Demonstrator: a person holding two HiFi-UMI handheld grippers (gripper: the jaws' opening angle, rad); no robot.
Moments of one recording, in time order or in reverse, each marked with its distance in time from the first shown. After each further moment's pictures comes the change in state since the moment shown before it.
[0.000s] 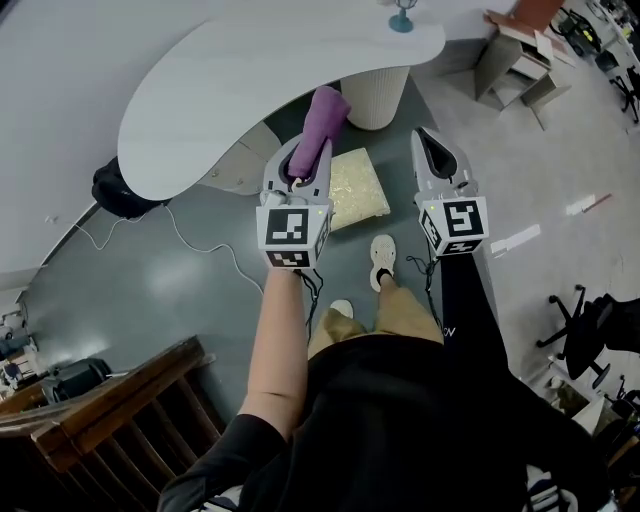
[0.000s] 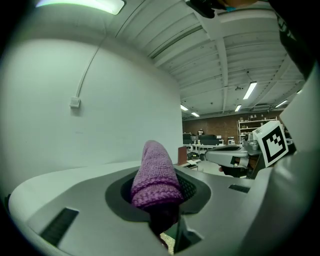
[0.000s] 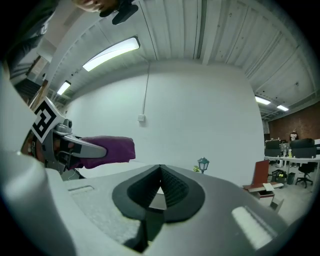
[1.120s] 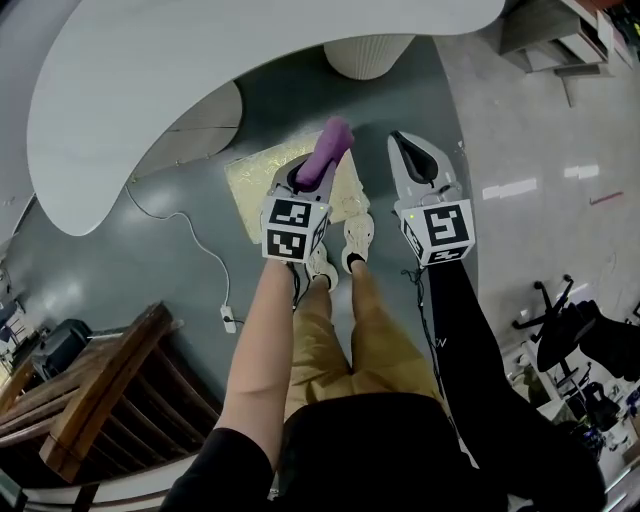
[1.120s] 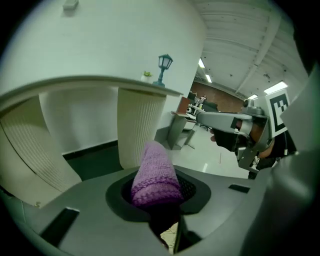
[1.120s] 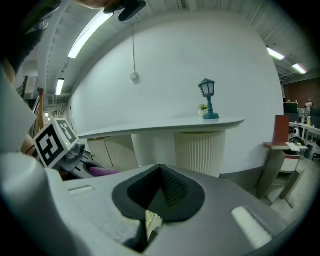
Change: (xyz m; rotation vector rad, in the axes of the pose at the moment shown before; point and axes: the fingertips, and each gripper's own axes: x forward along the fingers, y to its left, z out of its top) left arm 0.188 -0.035 -0.329 -0.235 0.607 -0.106; right arm 0.119 -0.069 -0.277 0.136 0.337 0.181
